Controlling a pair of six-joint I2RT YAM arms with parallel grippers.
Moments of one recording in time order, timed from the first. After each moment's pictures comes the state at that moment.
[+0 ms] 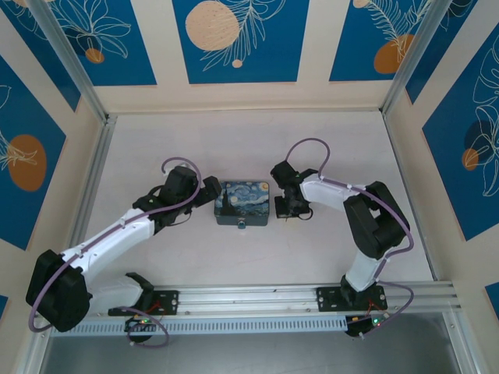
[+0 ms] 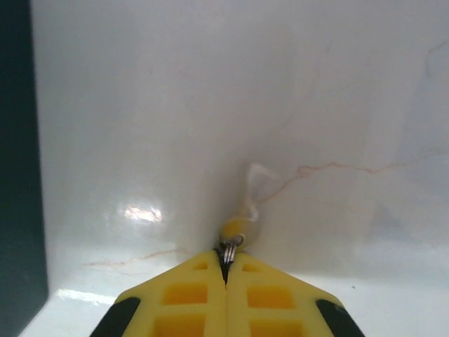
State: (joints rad) left arm -0.58 1.18 0.79 -0.37 -0.11 -0.88; right arm 0.56 1.73 1.03 -0.72 0.02 0.44
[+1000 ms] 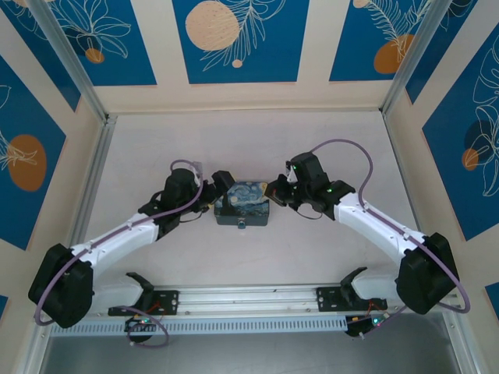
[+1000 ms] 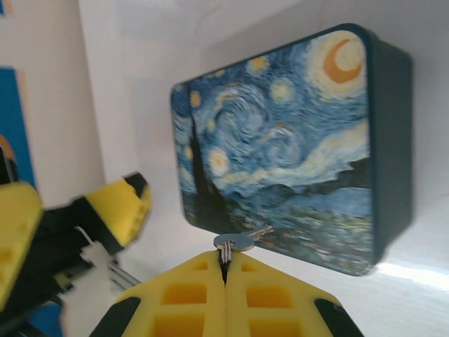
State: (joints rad) left arm -0.59 1.21 0.66 0.08 0.23 -1.12; right arm 0.57 1.27 0.90 -0.37 -0.36 1.05
